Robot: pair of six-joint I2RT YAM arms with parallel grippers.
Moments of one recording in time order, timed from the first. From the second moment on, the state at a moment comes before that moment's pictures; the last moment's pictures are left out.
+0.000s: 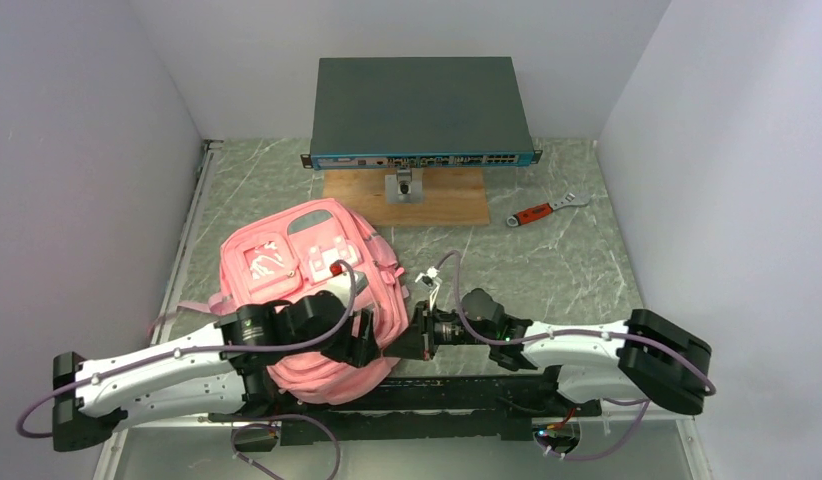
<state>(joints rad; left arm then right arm) -1.19 0.82 0.73 -0.73 -0.12 -0.81 1.09 1.22 0.31 0.73 -0.44 0.92</state>
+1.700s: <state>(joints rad) -1.45 0.54 0.76 -0.86 -0.25 -0.45 0.76 1.50 0.62 0.58 -0.01 0.52</state>
